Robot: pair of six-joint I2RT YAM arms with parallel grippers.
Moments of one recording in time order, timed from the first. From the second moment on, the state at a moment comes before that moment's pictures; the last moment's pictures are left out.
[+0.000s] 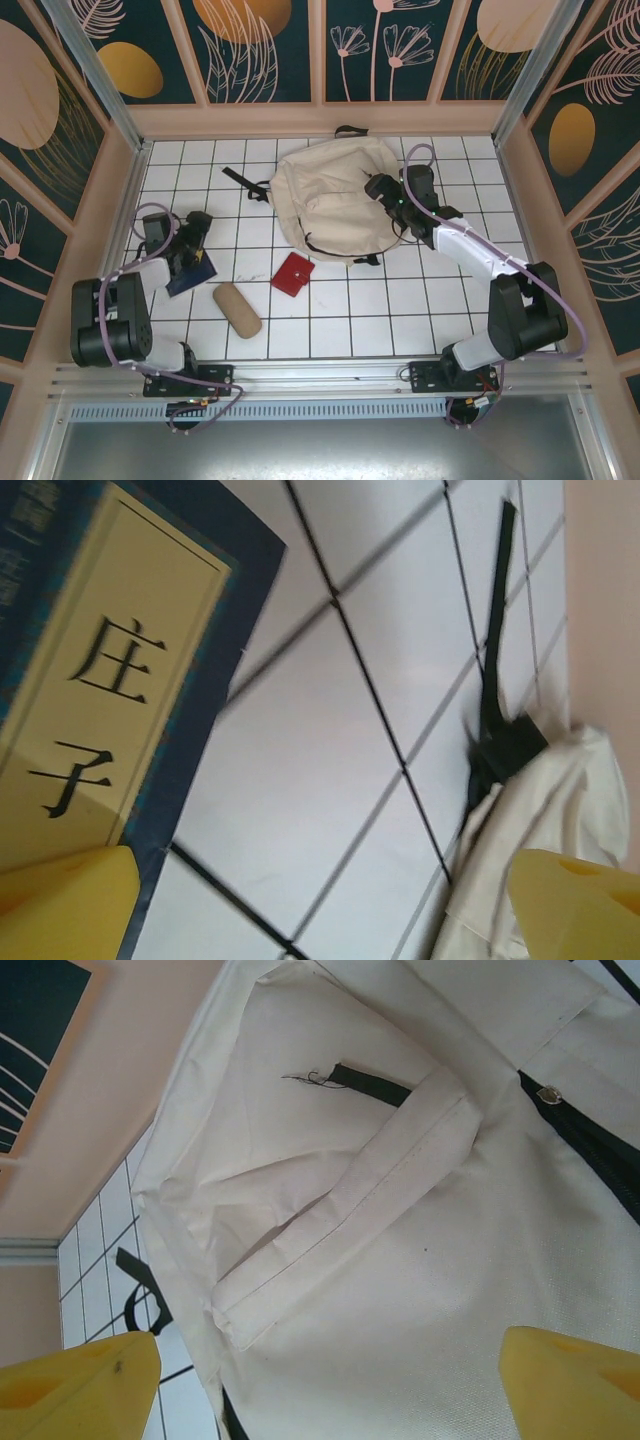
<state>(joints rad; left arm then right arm) 0.15 1.48 0.55 0.18 0.36 -1.09 0.37 1.47 0.97 -0.14 -0.04 0.96</state>
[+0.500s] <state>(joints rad) -0.01 1.56 0.77 0.09 0.51 -1.03 0.55 1.66 1.21 -0.15 -0.05 0.93</state>
